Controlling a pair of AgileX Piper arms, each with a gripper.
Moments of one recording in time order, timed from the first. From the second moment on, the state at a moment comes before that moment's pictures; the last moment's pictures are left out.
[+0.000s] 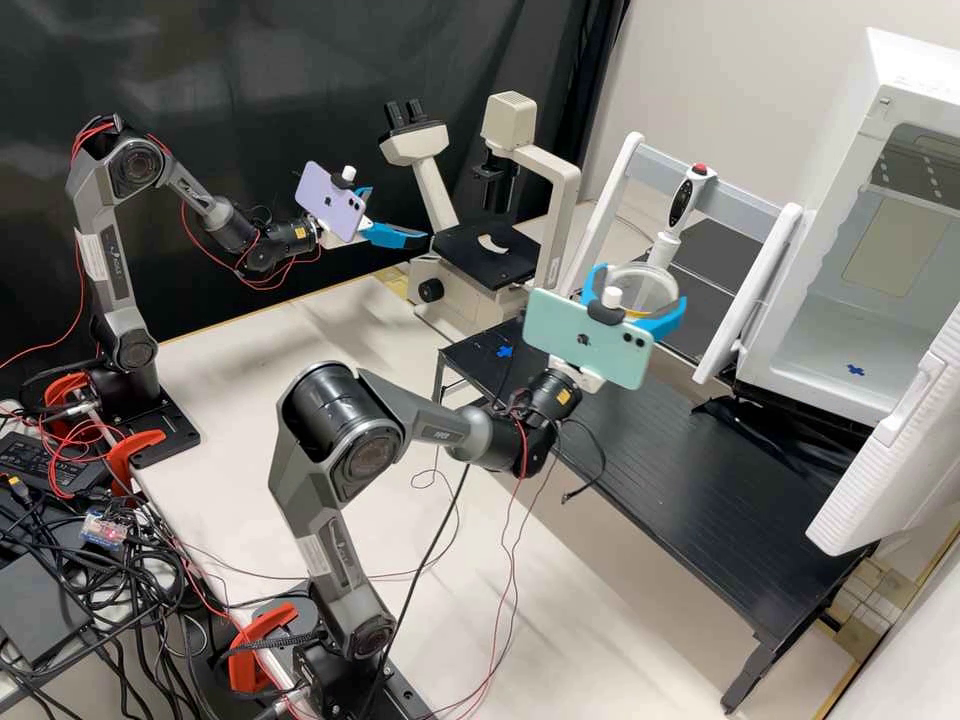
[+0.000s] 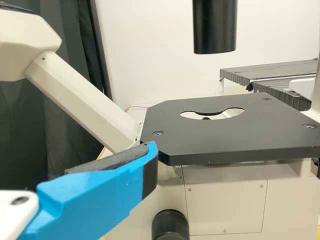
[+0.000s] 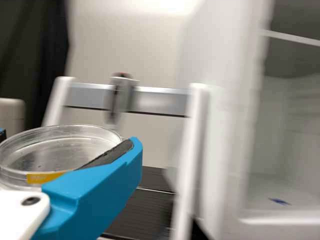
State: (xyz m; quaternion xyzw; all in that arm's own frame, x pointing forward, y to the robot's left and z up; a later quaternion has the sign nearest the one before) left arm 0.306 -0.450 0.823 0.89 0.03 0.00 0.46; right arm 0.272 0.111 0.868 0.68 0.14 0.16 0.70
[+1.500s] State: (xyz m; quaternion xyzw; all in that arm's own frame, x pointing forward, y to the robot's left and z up) left arm 0.306 -0.450 0.823 0.89 0.03 0.00 0.46; right arm 0.366 0.231 0.663 0.62 0.26 -0.01 0.74
